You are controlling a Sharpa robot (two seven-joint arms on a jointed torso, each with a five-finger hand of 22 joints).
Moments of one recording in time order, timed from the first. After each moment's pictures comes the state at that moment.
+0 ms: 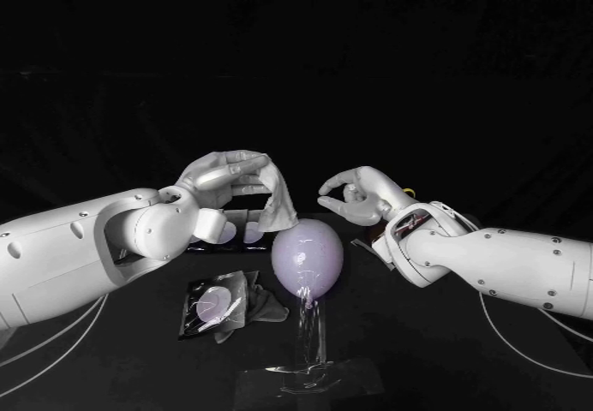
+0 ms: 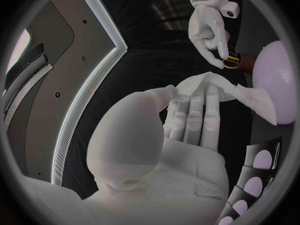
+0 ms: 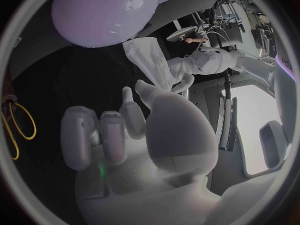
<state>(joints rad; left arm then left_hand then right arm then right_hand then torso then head) 1.33 -0.81 -0.07 1.54 0.12 -0.15 0.28 1.47 -0.07 0.60 0.10 0.05 0.73 0.19 0.75 0.48 1.17 0.12 0.17 0.07 1.12 0.09 0.22 0.44 0.17 1.01 0.23 0.18 0.08 1.27 -0.82 -0.17 1.60 -1.05 -0.74 0.03 1.26 -0.12 0.44 0.11 0.05 0.93 0.14 0.23 0.47 1.41 0.05 1.26 1.31 1.47 -0.02 1.54 1.31 0.04 1.46 0.08 1.44 1.31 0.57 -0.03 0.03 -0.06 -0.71</state>
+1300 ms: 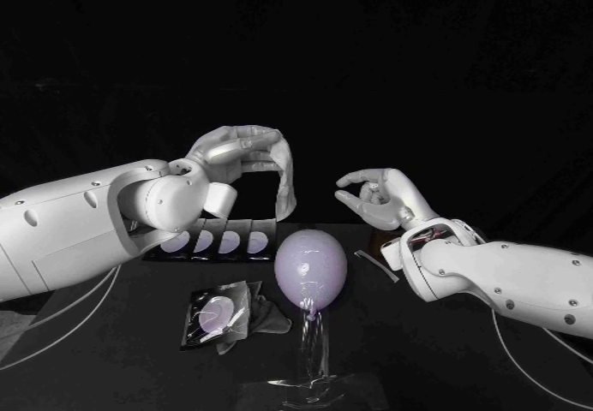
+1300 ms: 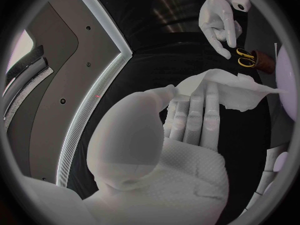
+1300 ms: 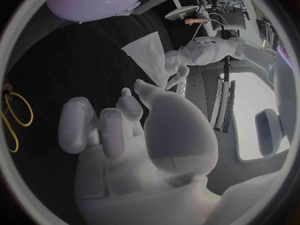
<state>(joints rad) 1.43 -0.74 -0.06 1.45 0.11 -0.13 0.25 1.47 -0.07 0.60 0.09 0.04 0.73 0.19 0.74 0.51 1.17 0.12 0.17 0.07 1.12 0.09 0.21 0.44 0.17 1.03 0.21 0.20 0.08 1.26 -0.86 -0.17 1.62 -0.83 -0.91 0.26 1.28 -0.13 0.44 0.10 0.05 0.92 0.14 0.20 0.45 1.26 0.06 0.99 1.20 1.47 -0.01 1.43 1.31 0.06 1.39 0.10 1.22 1.31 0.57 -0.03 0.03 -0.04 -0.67</state>
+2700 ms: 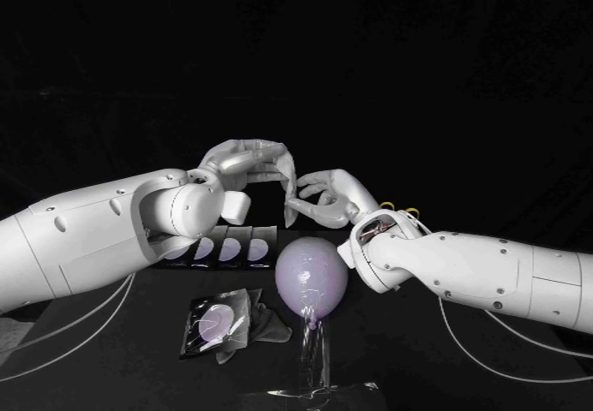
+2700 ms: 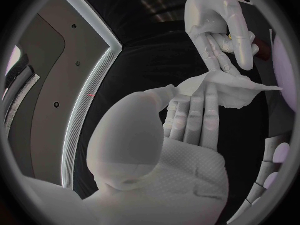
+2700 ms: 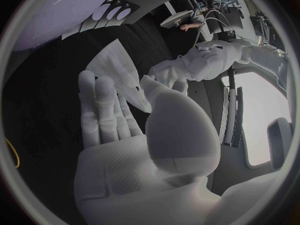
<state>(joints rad) 1.43 -0.68 -0.06 1.42 0.11 -0.28 0.21 1.47 -0.07 0.60 0.09 0.05 0.74 0.19 0.70 0.53 1.14 0.14 0.14 0.07 1.09 0.10 0.16 0.43 0.17 1.00 0.23 0.18 0.07 1.31 -0.63 -0.16 1.50 -0.92 -0.83 0.02 1.27 -0.17 0.31 0.18 0.06 0.80 0.20 0.07 0.38 0.95 0.17 0.08 0.23 1.21 0.08 0.83 0.82 0.16 1.12 0.17 0.44 1.07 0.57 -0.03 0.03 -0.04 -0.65</state>
